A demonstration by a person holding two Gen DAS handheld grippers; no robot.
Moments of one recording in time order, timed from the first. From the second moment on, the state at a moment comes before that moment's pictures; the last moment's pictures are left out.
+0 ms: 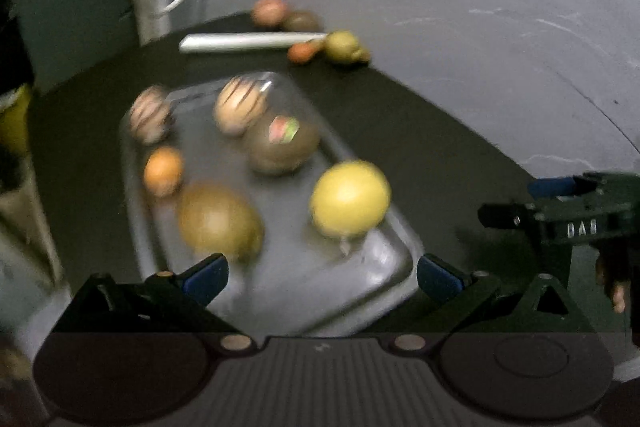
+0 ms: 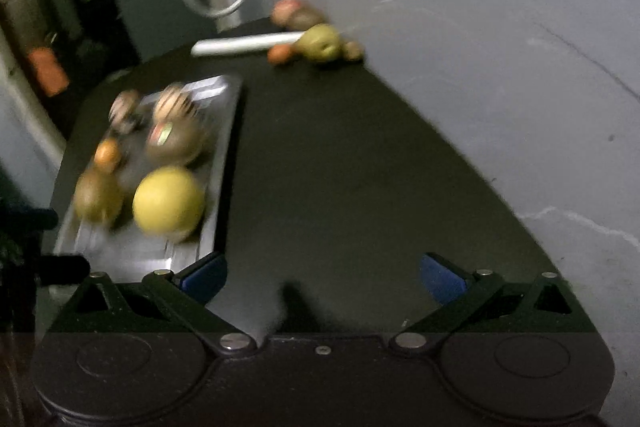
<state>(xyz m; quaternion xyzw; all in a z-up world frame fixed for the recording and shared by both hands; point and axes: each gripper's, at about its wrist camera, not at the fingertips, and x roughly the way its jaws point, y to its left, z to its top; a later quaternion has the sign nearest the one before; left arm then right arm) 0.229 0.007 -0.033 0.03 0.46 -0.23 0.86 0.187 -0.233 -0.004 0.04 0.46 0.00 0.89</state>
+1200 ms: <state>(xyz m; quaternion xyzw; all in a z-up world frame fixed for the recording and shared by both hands) 0.500 -0.099 -0.090 0.28 0.35 -0.36 0.82 0.456 -0.234 -0.063 0.21 0.40 -0.06 0.89</state>
